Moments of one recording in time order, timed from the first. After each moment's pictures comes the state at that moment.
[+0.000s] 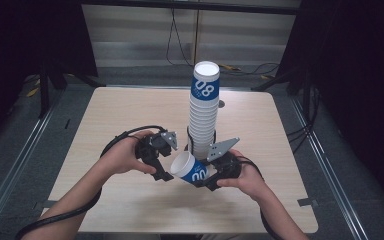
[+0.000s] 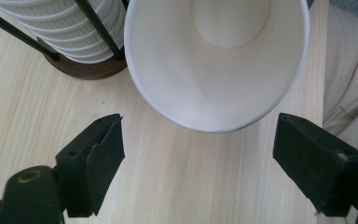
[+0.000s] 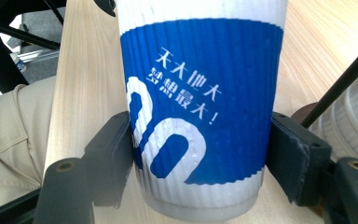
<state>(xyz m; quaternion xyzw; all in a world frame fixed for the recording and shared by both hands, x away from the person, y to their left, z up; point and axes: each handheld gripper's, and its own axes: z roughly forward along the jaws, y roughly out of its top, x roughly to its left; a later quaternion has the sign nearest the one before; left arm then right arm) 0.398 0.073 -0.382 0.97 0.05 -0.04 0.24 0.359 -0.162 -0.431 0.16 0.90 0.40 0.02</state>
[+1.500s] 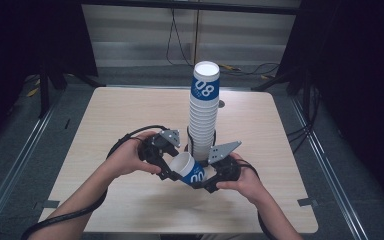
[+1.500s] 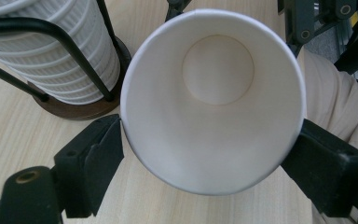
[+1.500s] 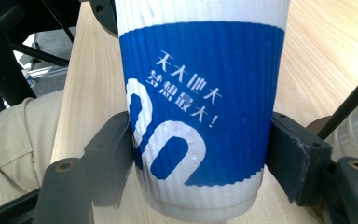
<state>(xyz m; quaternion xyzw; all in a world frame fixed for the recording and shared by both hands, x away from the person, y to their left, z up) 0.400 0.066 -0.387 0.95 0.05 -0.05 0.32 0.356 -0.161 -0.441 0.15 0.88 0.44 0.02</state>
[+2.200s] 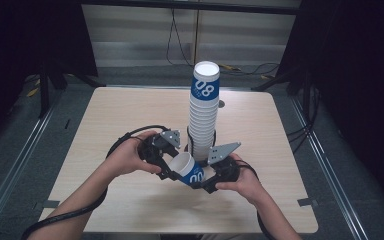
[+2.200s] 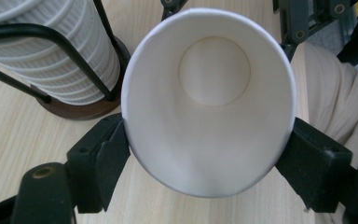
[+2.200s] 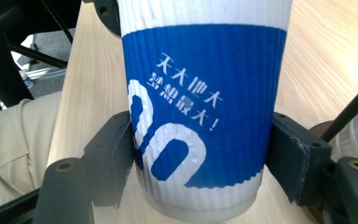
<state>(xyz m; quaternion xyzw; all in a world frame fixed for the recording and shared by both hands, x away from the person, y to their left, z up) 0.398 0.066 -0.381 0.95 0.03 -0.05 0.30 0.355 -0.159 -0.443 0.15 0.88 0.45 0.03</state>
